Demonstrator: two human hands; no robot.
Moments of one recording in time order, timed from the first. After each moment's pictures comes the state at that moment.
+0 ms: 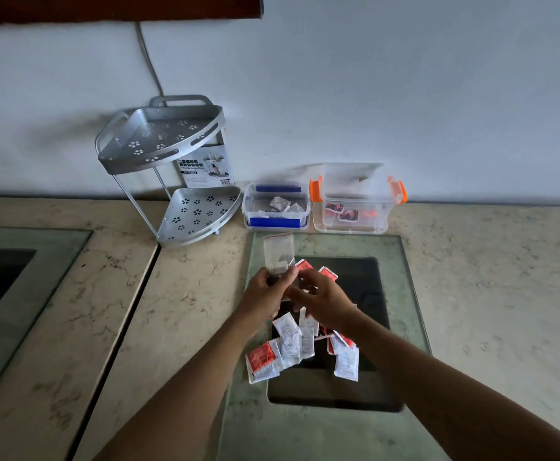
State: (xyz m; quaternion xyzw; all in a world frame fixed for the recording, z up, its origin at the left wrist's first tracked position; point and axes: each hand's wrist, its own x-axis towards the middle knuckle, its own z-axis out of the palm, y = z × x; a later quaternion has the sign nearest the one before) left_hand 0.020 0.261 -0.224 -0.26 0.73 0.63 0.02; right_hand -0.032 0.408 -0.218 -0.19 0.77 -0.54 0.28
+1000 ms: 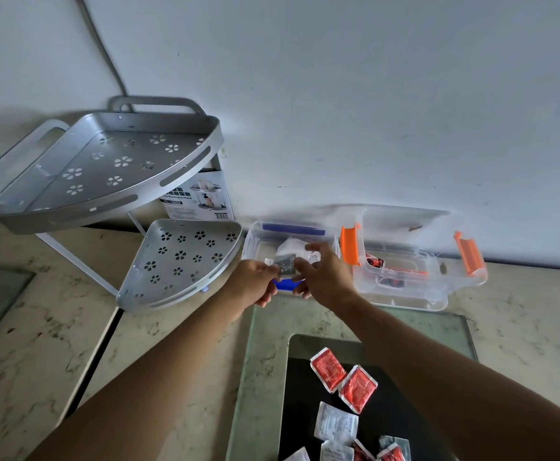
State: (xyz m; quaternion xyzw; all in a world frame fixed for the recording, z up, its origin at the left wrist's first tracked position) left_hand -0.206 0.110 -0.286 -0.30 0.73 0.61 0.09; right_hand -0.270 0.264 -0.271 -0.06 0.81 -0.53 0.23
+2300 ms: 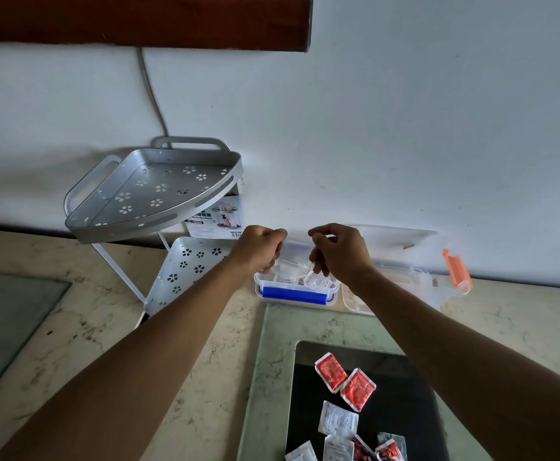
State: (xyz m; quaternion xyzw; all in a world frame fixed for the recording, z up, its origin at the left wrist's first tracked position) left_hand -0.207 0.112 -0.162 -0.24 0.76 0.60 -0.01; right_hand -0.276 0.274 -0.177 -0.13 0.80 -0.57 0.15
